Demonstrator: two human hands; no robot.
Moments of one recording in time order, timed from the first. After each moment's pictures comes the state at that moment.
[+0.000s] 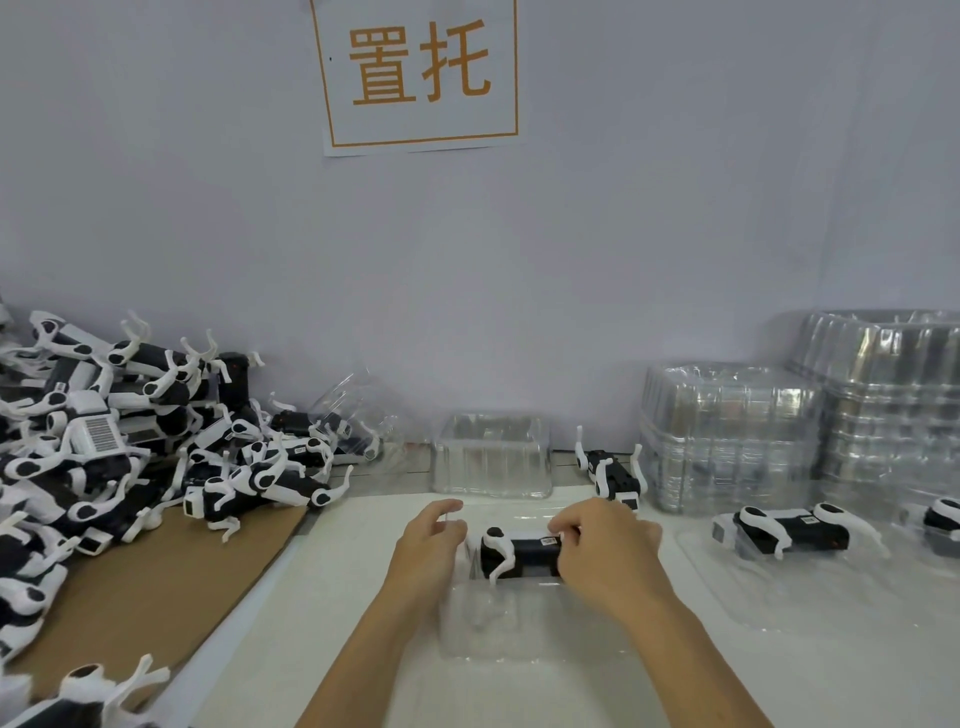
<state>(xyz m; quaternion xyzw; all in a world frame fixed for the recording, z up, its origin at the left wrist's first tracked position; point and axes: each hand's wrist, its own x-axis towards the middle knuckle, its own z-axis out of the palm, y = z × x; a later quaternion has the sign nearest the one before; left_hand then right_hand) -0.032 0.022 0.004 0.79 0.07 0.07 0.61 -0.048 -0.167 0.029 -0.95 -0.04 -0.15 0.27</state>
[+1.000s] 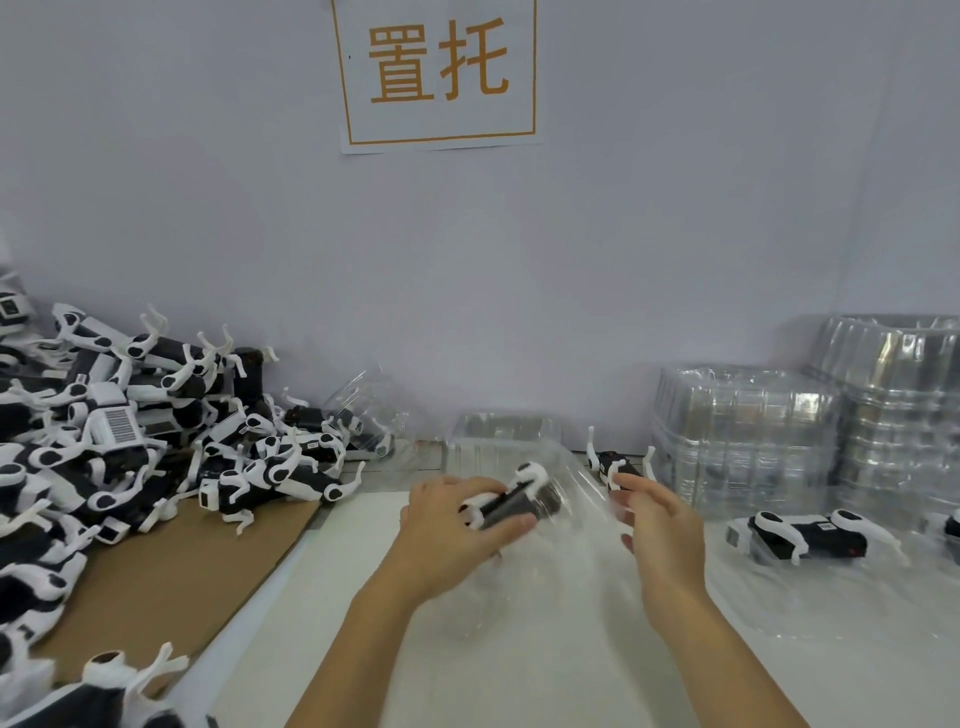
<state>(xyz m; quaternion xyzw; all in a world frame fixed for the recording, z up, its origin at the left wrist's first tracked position) -0.048 0.028 0.040 0.90 -0.11 0.11 0.40 -0.037 -0.182 0.023 -0.63 0.12 -0.21 0.74</state>
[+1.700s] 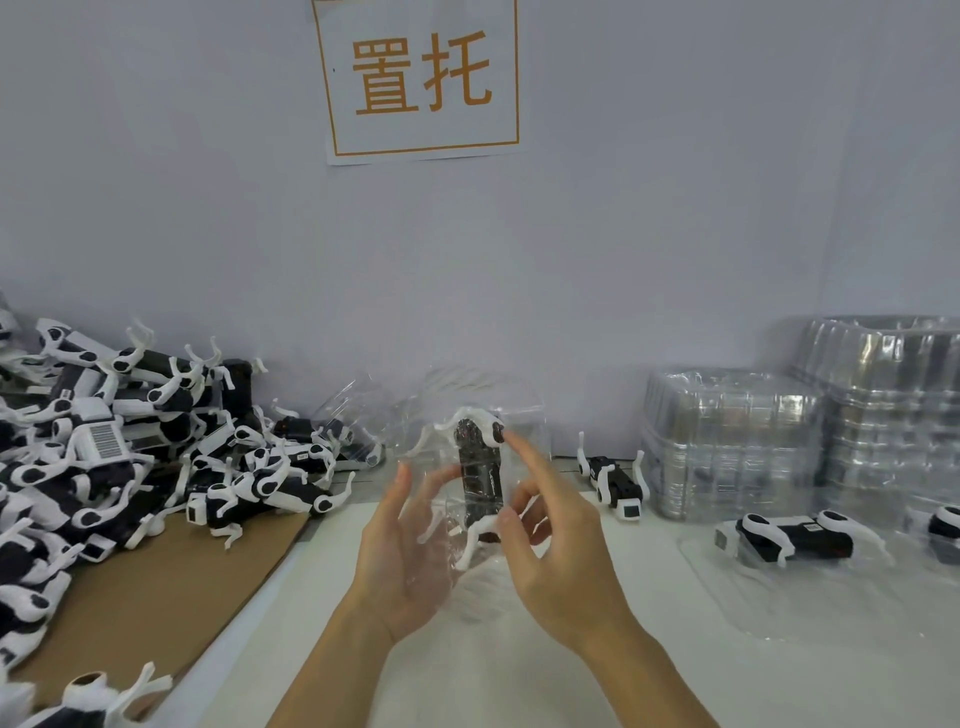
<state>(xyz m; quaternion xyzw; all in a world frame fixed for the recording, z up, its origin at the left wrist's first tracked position) -0.054 0.034 0.034 0.47 -0.07 -0.07 0.88 -0.071 -0.131 0.038 -0.75 -0.27 -0.27 0.54</state>
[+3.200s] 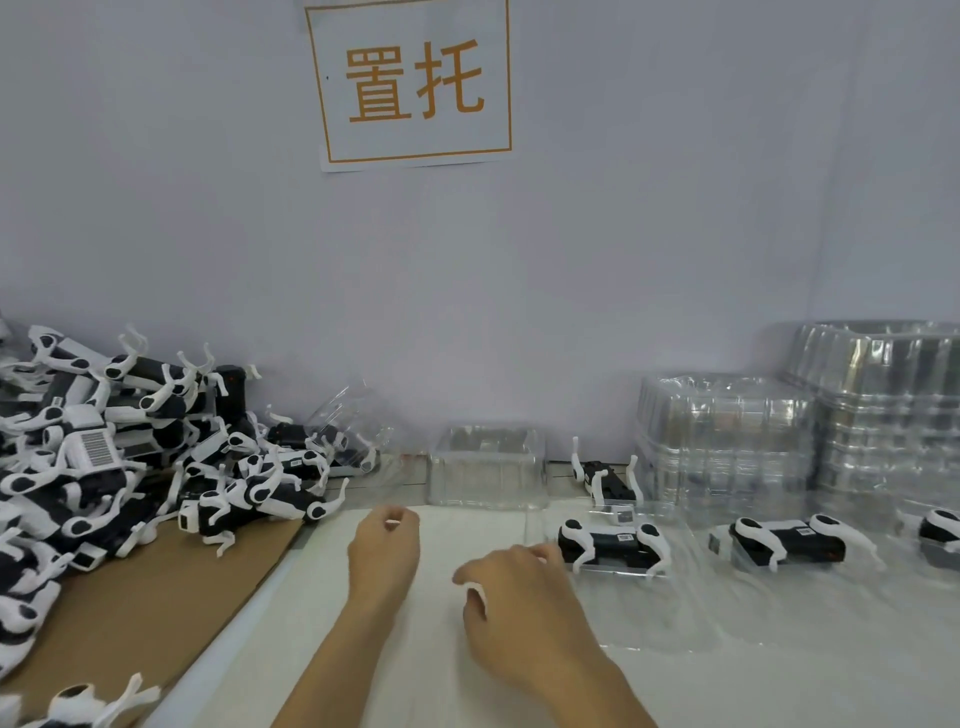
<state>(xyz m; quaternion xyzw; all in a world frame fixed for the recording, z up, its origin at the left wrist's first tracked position) -0.029 0.037 0.018 0.77 0.16 0.19 0.59 -0.073 -0.115 0.017 -0.94 -0.23 -0.16 0.19</state>
